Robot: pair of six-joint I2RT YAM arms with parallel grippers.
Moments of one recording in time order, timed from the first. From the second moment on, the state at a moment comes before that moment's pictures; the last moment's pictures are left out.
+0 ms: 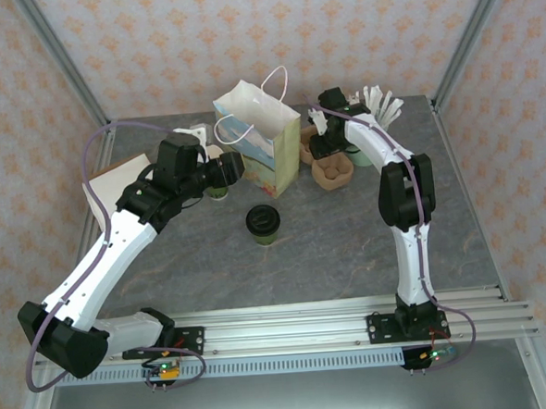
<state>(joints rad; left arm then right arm) -0.45 1.22 1.27 -0.62 -0.01 -0.53 0.28 2.21 1.97 -0.92 -0.08 -0.11</state>
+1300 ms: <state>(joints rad) -0.45 1.22 1.27 -0.62 -0.01 -0.53 0.28 2.09 1.98 -0.96 -0.09 -0.07</state>
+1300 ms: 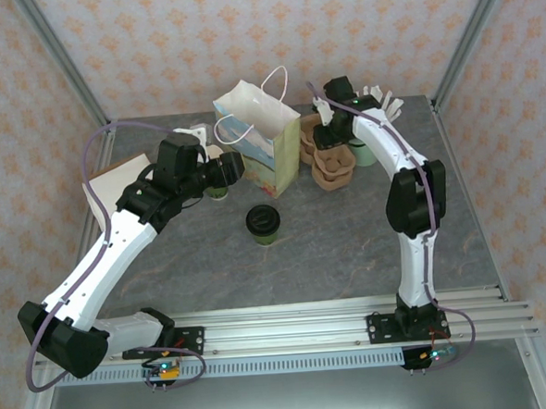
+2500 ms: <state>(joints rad) -0.37 1.45 1.50 -0.61 -0.03 -0.60 0.28 1.40 1.29 -0.74 -0.34 0.27</state>
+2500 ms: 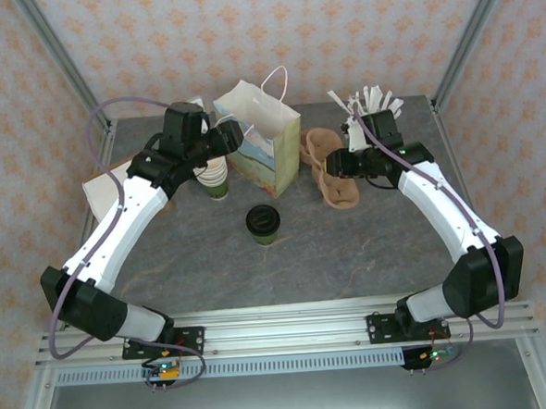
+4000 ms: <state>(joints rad) -0.34 1.89 1.94 -0.72 0.04 -0.61 0.28 1.29 1.25 -0.72 -0.31 0.28</state>
